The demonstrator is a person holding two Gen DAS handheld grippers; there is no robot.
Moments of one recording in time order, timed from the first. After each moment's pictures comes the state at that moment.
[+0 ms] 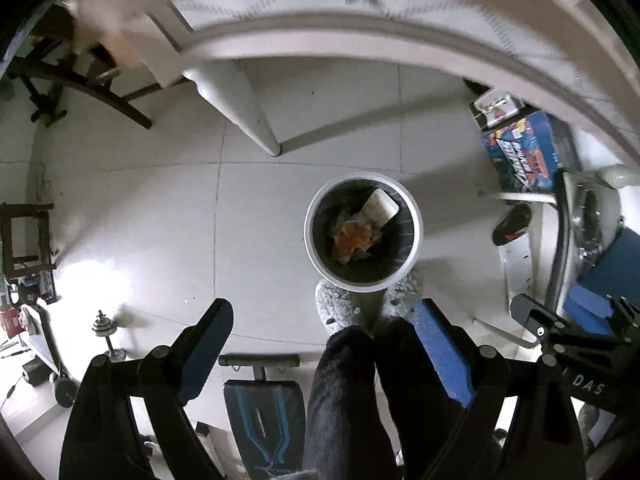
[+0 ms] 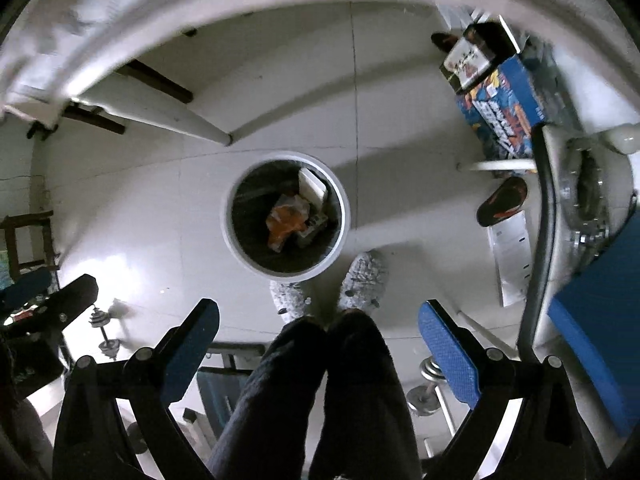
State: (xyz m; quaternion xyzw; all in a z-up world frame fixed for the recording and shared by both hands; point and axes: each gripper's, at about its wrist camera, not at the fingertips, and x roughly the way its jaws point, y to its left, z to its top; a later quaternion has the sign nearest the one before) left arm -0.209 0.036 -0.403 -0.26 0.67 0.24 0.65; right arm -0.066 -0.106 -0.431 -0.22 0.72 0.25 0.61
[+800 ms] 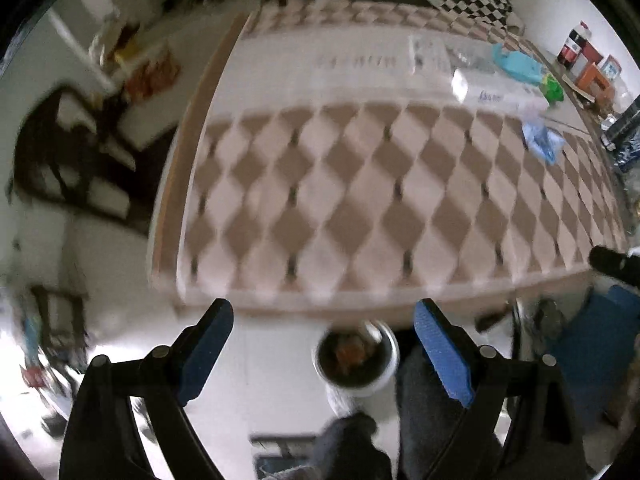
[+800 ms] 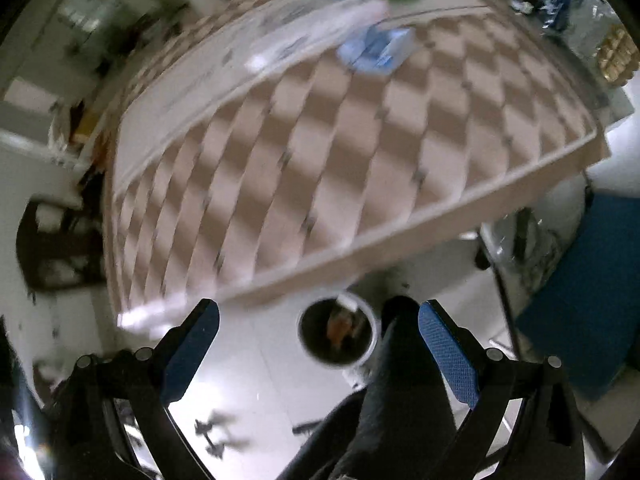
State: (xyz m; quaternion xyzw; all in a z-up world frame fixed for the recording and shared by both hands) left arm -0.052 0.097 -0.208 -0.15 0.57 0.28 0.76; right arm 0.122 -0.115 -0.180 -0.01 0.67 0.19 0.71
